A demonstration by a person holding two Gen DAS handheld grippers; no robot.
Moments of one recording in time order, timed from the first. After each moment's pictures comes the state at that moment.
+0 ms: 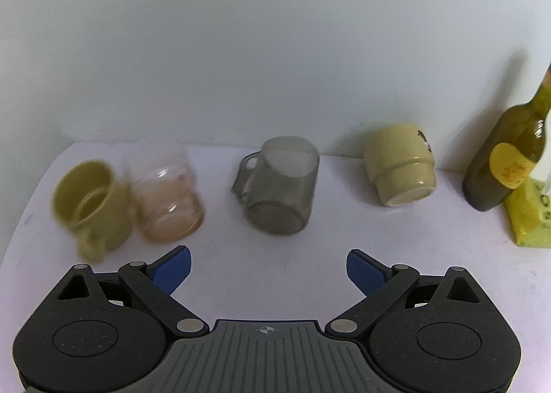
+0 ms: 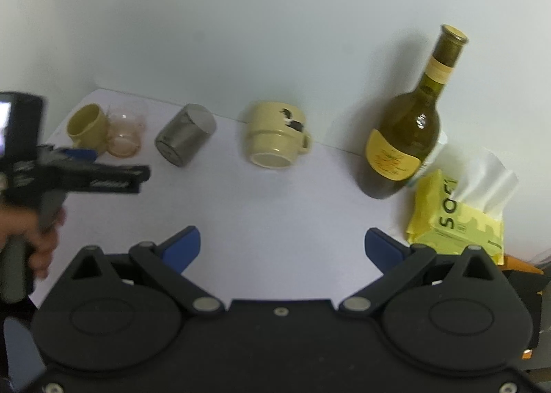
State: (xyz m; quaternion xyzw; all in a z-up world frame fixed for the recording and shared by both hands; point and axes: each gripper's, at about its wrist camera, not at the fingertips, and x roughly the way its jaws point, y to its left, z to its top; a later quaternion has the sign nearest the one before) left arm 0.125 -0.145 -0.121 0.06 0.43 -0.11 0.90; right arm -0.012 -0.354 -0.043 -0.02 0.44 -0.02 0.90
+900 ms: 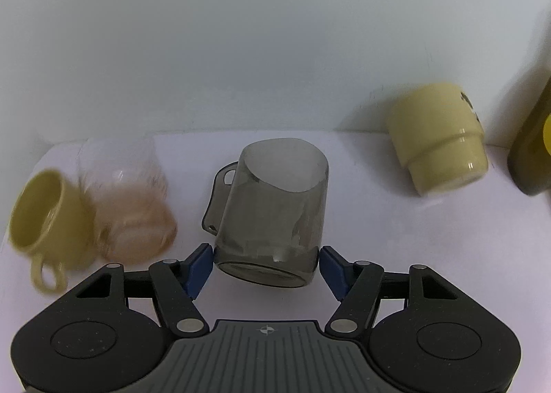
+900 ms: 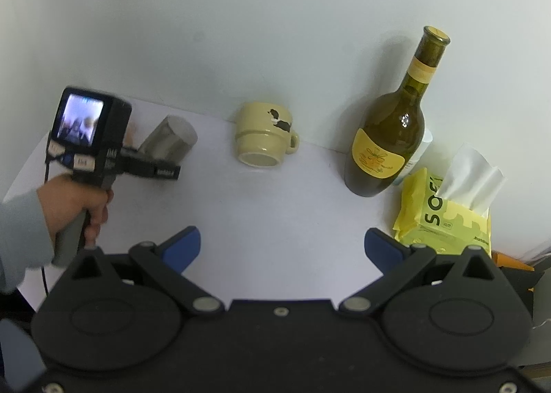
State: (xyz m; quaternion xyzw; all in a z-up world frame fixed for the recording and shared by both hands) left arm 0.149 -0.162 -0.171 0.09 0.47 -0.08 0.88; right arm -0.019 -0.346 -0.035 -0.03 0.43 -0.02 0.90
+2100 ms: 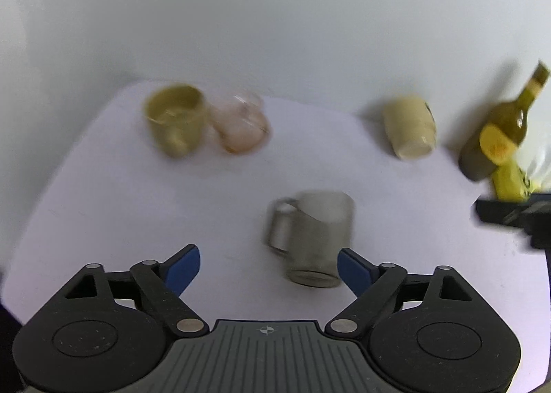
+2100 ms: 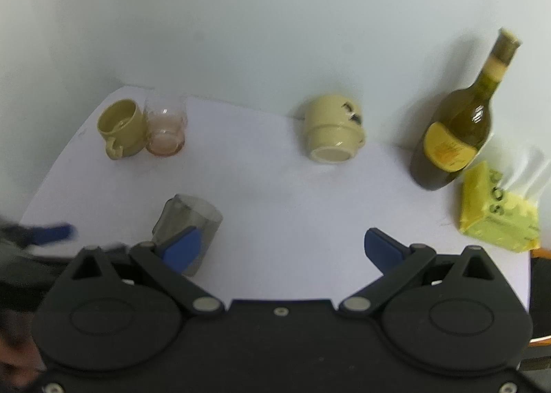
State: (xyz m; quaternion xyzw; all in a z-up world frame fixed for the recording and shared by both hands) left arm -0.003 -0.024 -0.069 0.01 0.44 -0.05 0.90; right arm -0.003 -0.258 -0.075 0.00 0.44 0.00 0.90
